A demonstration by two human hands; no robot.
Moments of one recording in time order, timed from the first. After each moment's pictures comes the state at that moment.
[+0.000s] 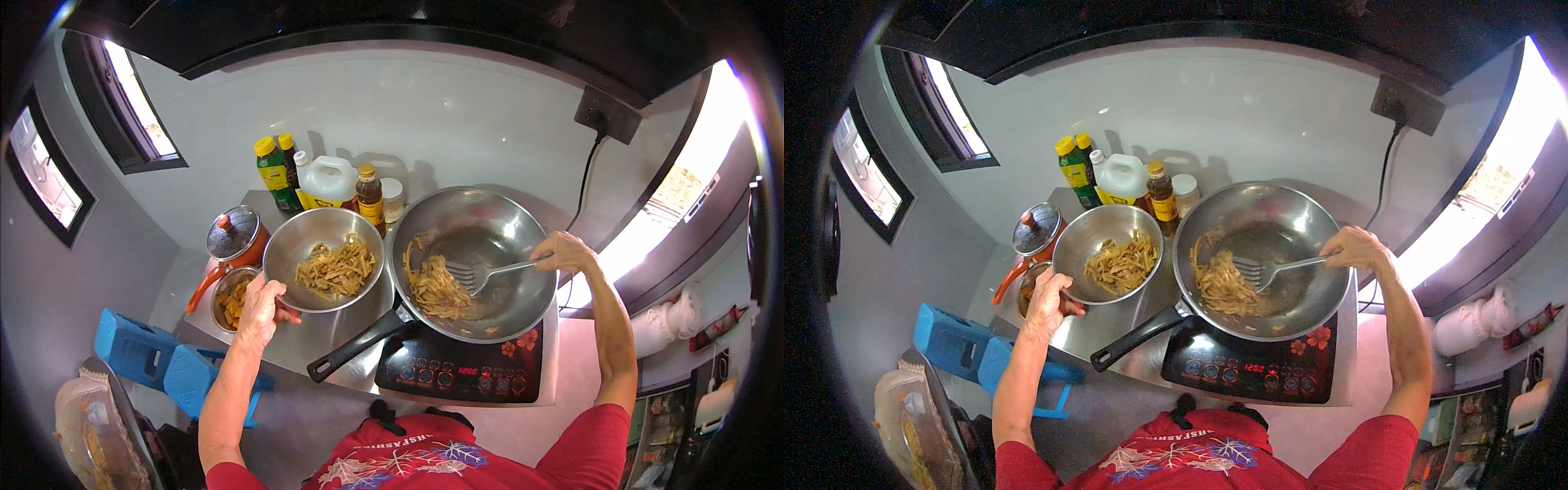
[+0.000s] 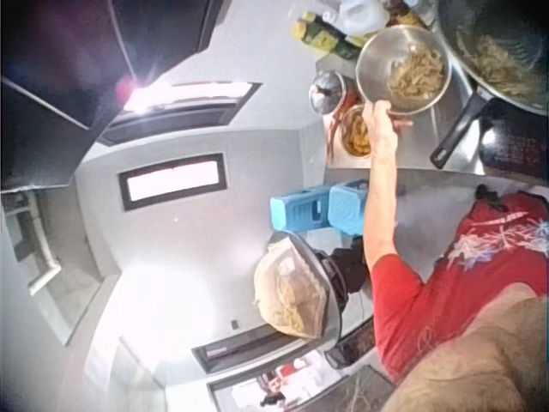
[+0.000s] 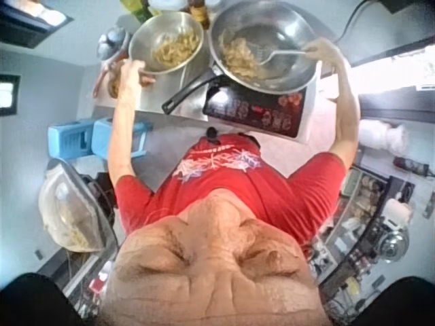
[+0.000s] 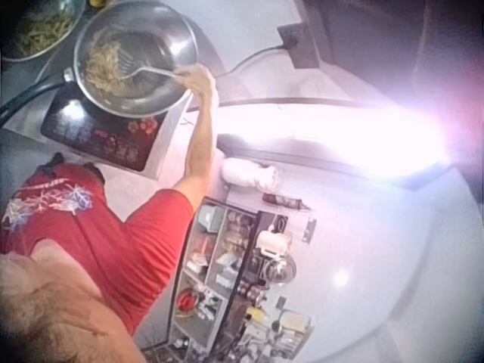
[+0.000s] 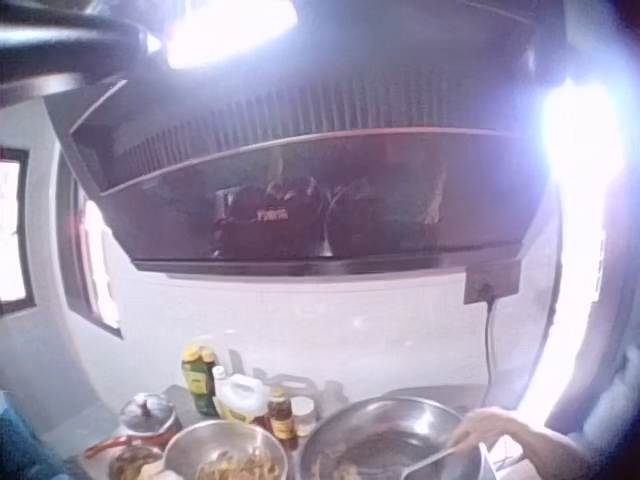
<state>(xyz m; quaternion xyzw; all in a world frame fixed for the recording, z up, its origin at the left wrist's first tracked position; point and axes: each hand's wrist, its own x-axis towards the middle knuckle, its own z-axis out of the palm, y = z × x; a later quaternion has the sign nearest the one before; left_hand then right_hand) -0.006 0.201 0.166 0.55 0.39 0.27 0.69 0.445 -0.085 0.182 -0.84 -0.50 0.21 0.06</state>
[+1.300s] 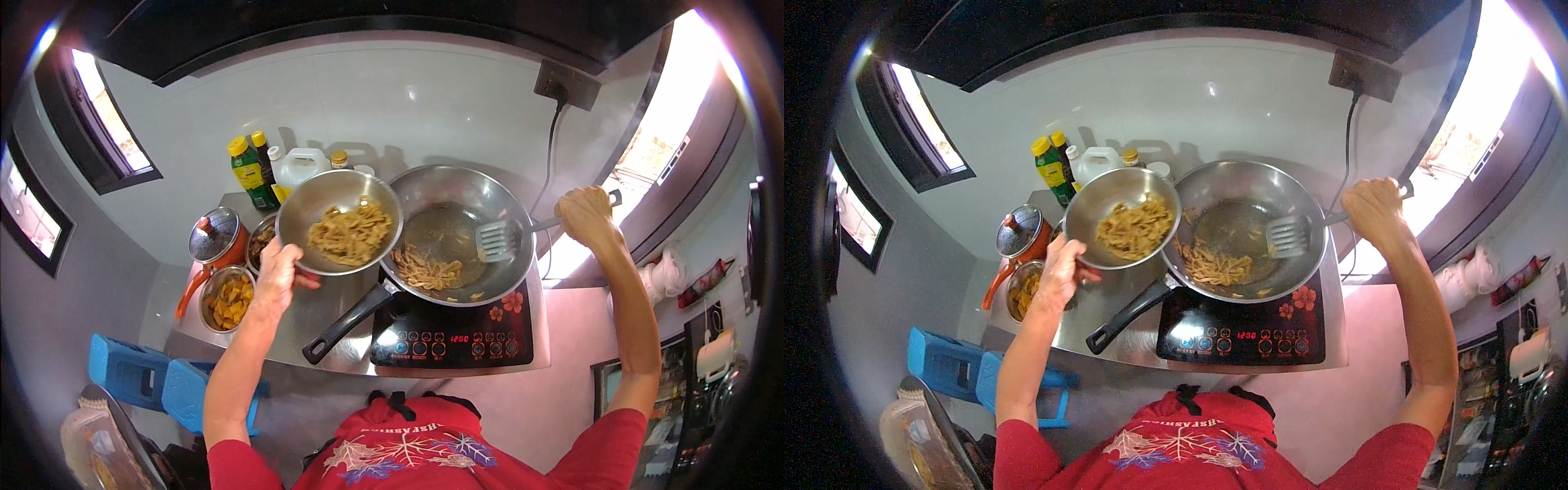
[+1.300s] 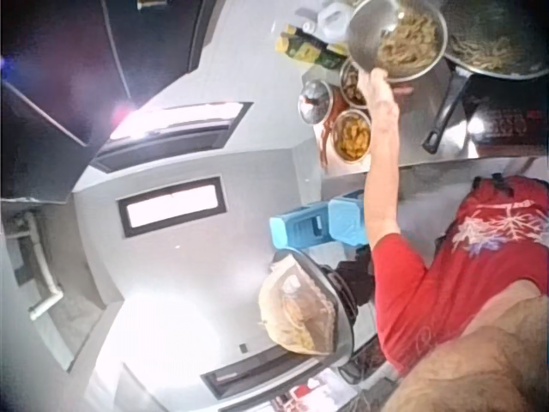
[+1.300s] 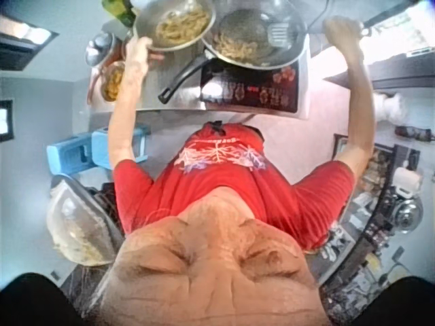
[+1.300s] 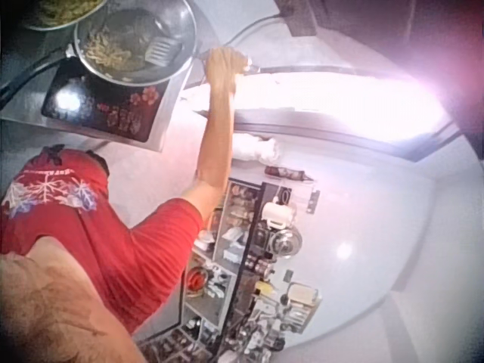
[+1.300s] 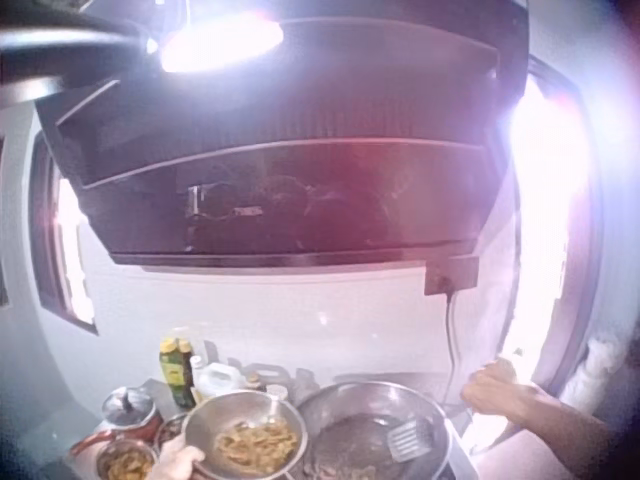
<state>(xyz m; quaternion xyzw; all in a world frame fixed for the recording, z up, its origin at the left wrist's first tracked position) 0.048 0.194 0.170 0.59 0.32 0.26 0.70 0.376 -0.138 0.251 -0.85 -0.43 -0.22 -0.22</state>
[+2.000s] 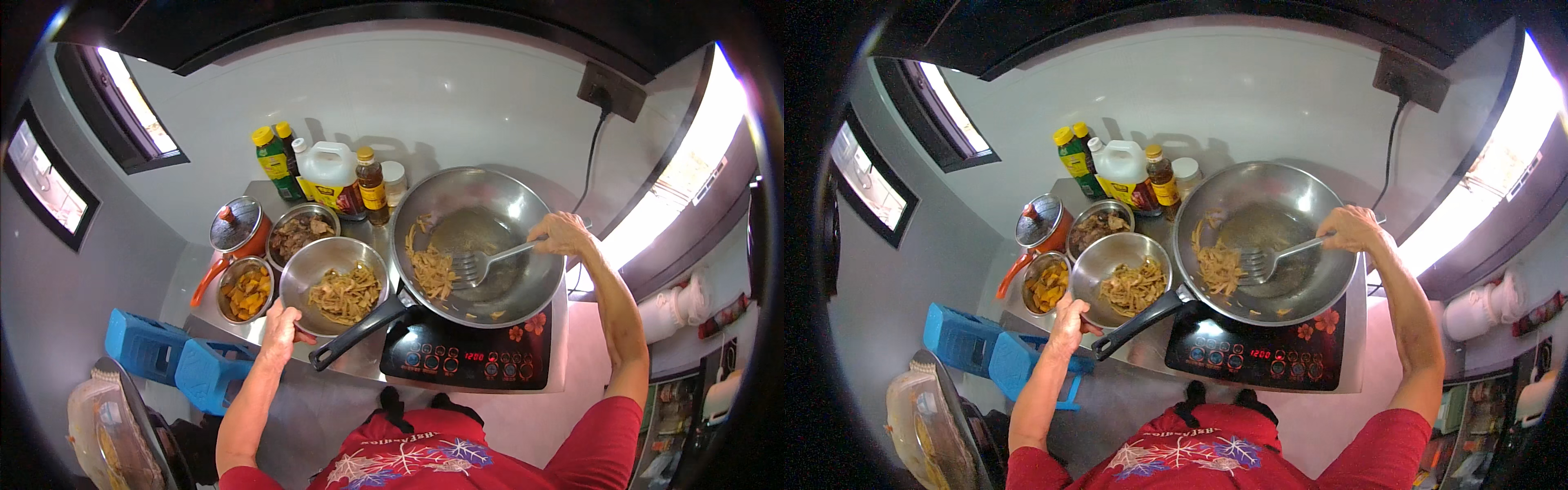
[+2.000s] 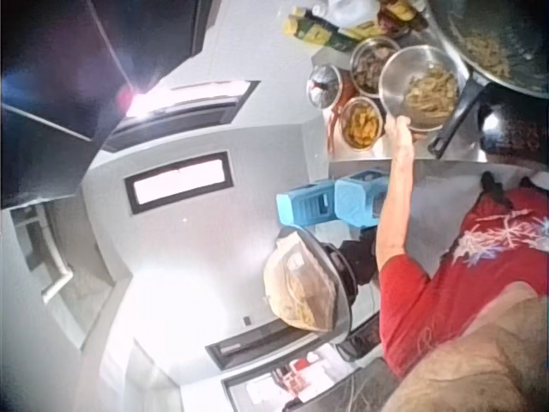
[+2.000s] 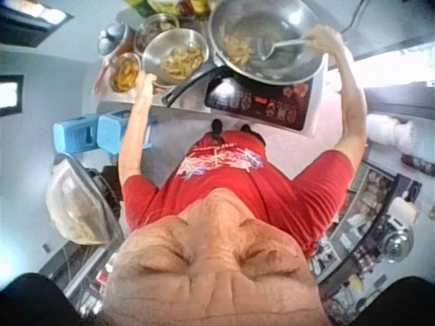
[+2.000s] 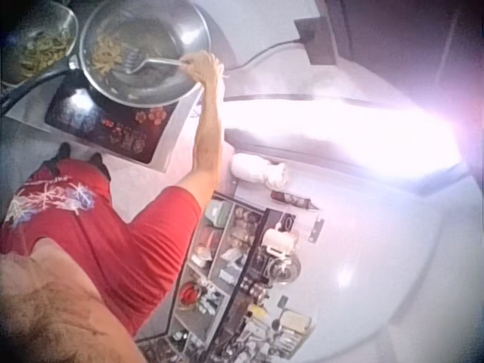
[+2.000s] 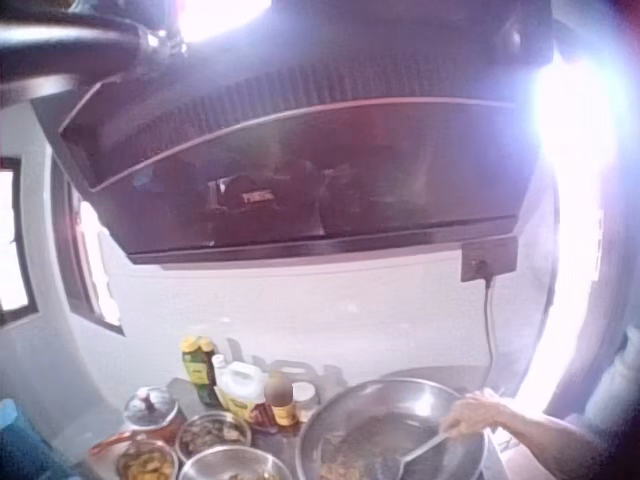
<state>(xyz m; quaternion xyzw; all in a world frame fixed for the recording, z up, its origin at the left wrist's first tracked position) -0.032 0.178 0.094 0.55 0.43 0.24 0.68 0.428 -0.070 0.176 -0.85 -0.51 0.13 0.00</state>
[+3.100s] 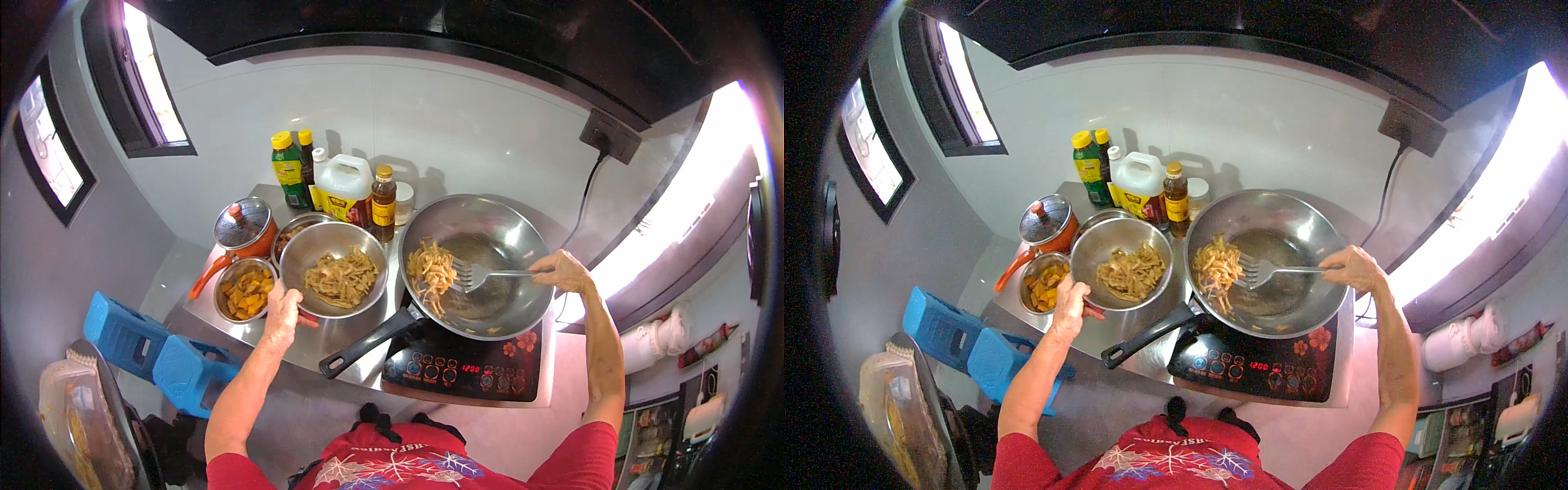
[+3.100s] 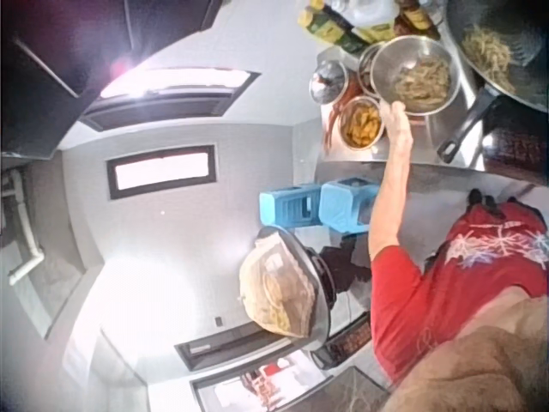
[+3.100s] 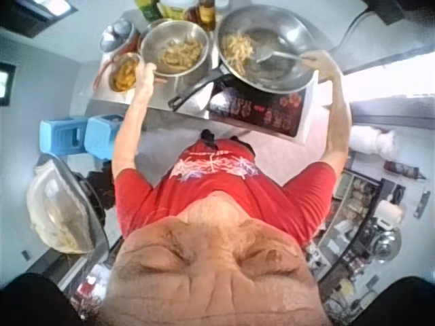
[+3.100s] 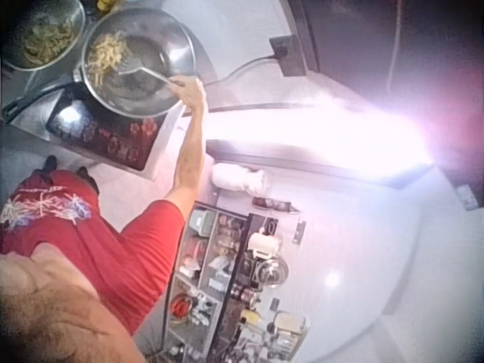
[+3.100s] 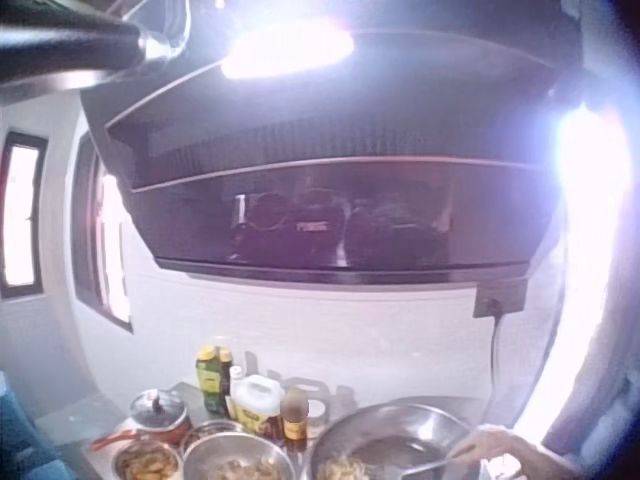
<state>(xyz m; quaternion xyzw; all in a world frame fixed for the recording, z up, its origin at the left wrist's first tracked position) -0.020 0.197 0.104 0.54 0.40 0.33 0.66 0.403 -0.094 0.187 -0.84 -0.45 0.23 0.18</state>
